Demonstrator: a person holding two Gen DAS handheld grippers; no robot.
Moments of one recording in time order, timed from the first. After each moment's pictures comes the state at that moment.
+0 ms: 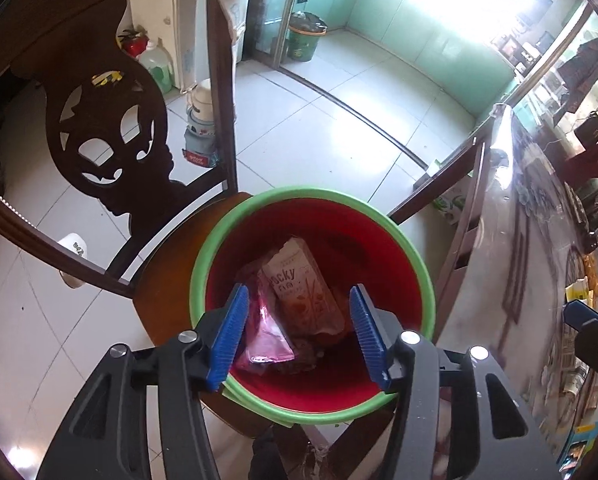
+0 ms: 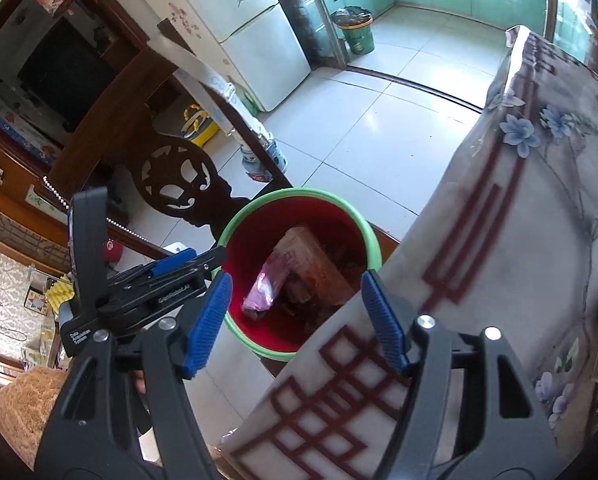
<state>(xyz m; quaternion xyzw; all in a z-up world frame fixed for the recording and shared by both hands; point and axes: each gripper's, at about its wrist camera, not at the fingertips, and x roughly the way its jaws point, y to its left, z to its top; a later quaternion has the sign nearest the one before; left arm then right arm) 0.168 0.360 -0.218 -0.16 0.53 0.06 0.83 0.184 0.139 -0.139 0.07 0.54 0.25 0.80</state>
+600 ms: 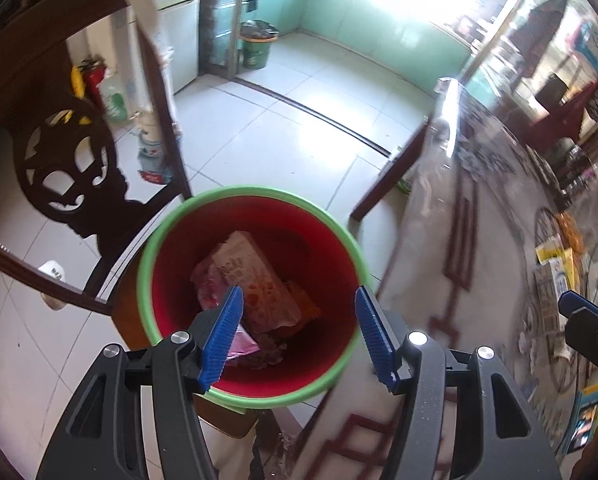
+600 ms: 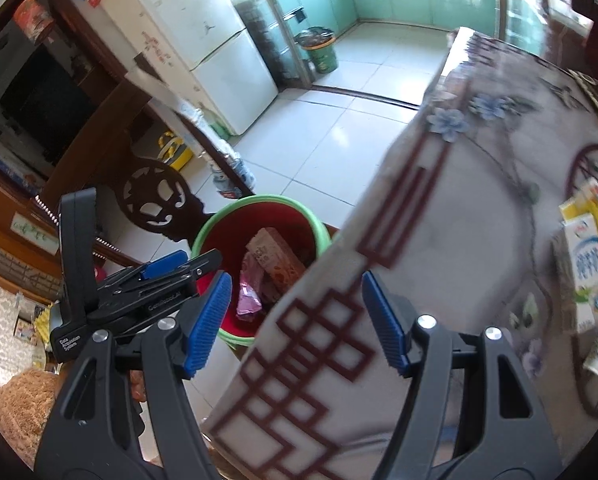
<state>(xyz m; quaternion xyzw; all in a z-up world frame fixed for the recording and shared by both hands) 0.160 0.298 -0.198 -0.12 0.52 -0.01 0.84 0.149 0.082 -0.124 0.09 0.52 0.19 0.83</state>
